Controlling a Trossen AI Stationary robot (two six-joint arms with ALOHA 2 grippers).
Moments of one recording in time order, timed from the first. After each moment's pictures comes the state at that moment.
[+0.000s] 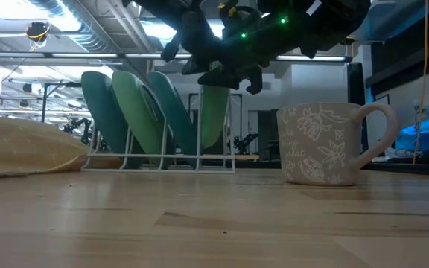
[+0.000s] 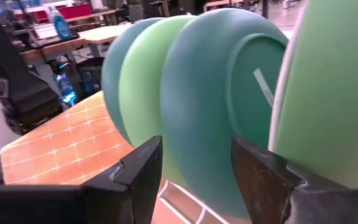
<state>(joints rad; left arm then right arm) 0.31 1.48 1.30 -0.31 0.03 -0.87 0.12 1.93 1.07 0.69 0.79 0.34</state>
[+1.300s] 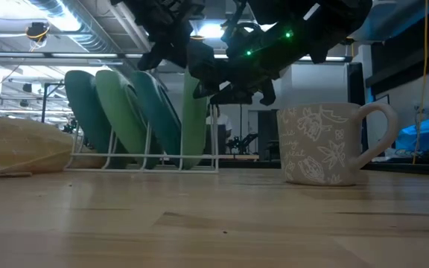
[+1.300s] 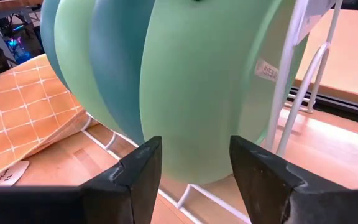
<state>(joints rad) 0.31 1.48 1.30 -0.65 0.04 -0.69 0.14 1.93 1.07 0.46 0.86 0.45</state>
